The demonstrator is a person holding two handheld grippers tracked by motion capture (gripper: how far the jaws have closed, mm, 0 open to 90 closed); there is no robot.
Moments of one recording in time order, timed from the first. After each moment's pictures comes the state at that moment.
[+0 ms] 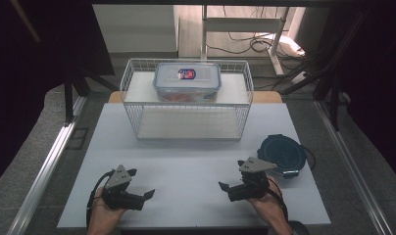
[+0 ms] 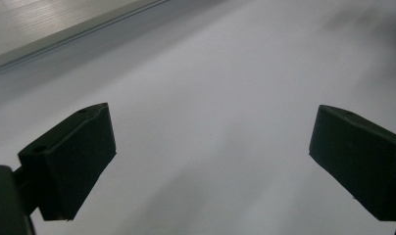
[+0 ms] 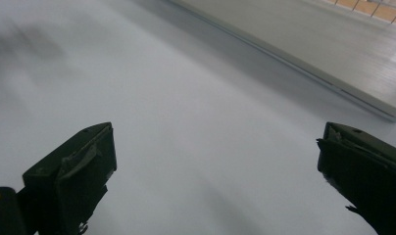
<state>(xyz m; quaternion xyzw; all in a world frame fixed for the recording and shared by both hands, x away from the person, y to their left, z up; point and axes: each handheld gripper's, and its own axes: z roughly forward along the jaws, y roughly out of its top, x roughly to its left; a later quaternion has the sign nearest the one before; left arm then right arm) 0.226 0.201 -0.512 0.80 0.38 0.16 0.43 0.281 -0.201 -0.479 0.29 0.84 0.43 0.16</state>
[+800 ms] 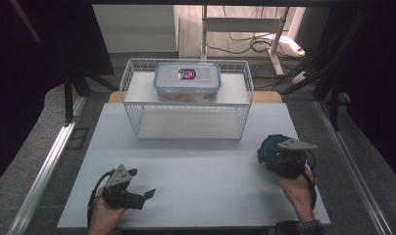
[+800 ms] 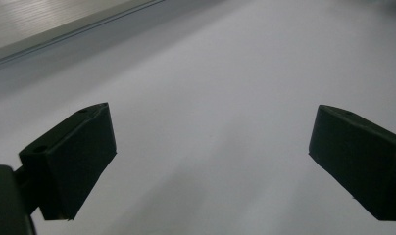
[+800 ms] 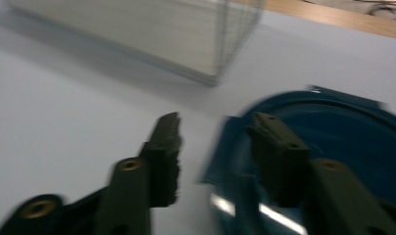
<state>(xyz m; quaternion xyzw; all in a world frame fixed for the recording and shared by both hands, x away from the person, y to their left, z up) 0.229 0.201 -0.516 0.80 0.38 0.15 0.44 0.326 -0.293 -0.447 0.43 0.78 0.38 0.23</state>
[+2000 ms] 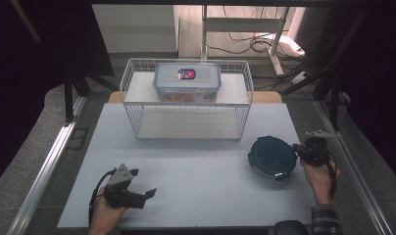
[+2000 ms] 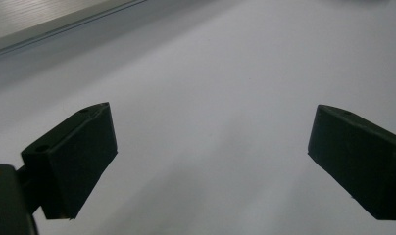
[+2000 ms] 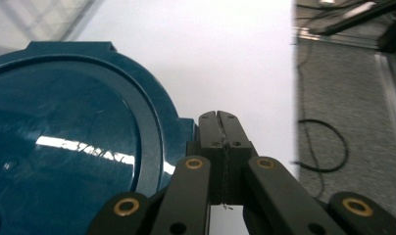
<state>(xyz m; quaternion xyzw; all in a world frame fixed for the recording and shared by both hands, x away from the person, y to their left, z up) 0.232 0.200 -0.518 0.80 0.39 0.14 0.44 0.376 -0.376 -0.467 0.54 0.74 0.31 0.25</state>
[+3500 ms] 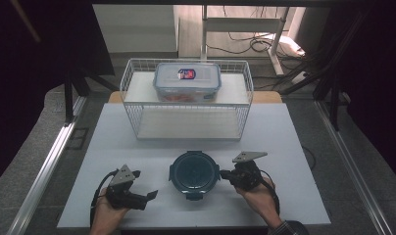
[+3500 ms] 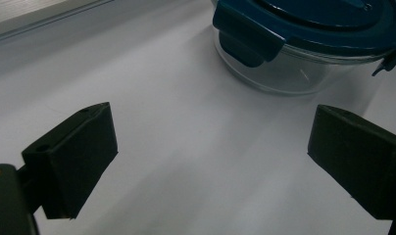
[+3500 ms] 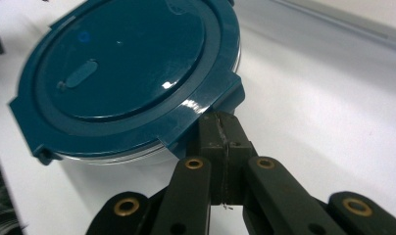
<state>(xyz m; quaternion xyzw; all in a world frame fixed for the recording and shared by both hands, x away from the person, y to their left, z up) 0.231 0.195 -0.519 0.80 0.39 0.13 0.43 0.303 -0.186 -0.483 0.34 0.85 0.38 0.07</state>
